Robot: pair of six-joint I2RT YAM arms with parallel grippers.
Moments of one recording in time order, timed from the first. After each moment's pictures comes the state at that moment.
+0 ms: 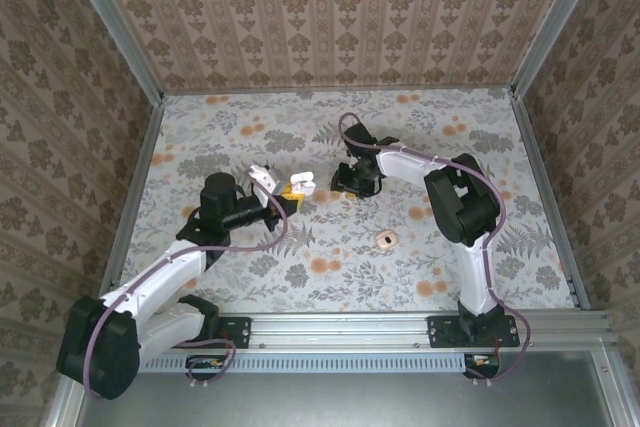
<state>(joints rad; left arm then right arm) -0.48 1.02 0.49 0.24 0.64 0.10 0.49 2.10 1.48 -0.60 -0.27 0.71</state>
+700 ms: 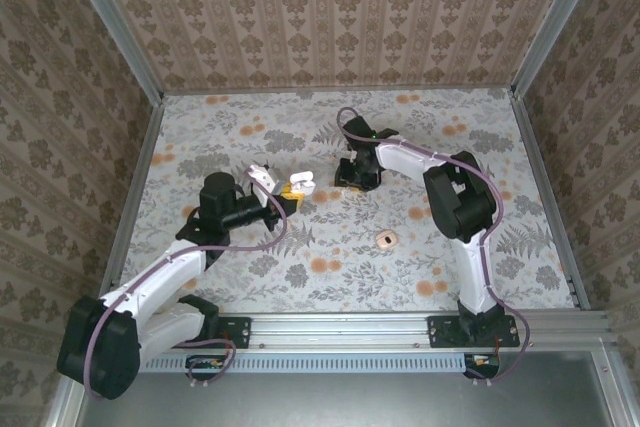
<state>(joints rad) -0.47 1.02 0.49 0.24 0.65 0.10 0.48 2.15 1.59 -0.70 -0.22 0.63</state>
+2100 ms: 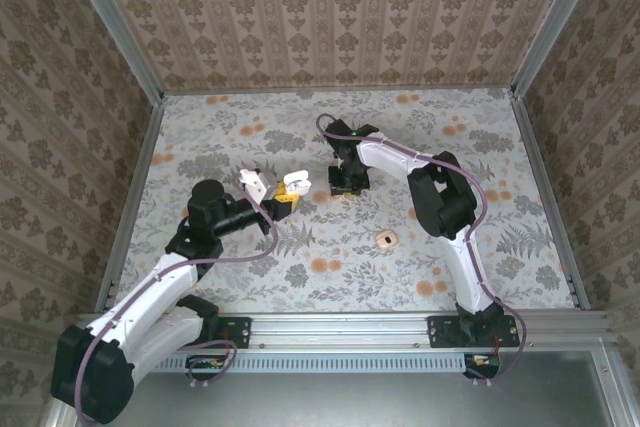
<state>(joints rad) -0.47 0.87 0.46 0.21 0.65 0.10 0.56 2.26 1.78 -0.95 -0.13 0.52</state>
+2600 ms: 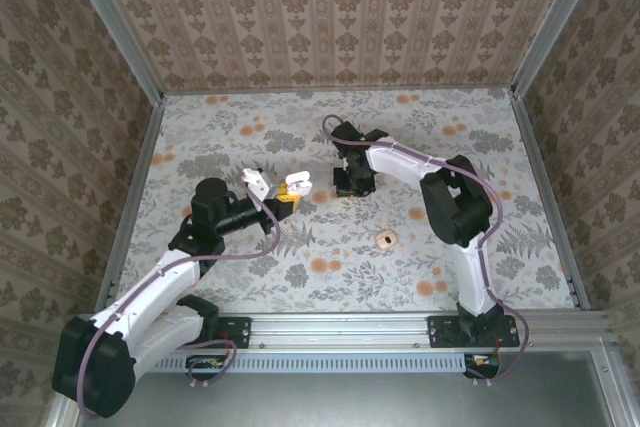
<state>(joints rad) -0.47 0.92 0.46 0.23 0.65 0.09 0.56 2.08 1.60 -0.83 -0.13 0.53</state>
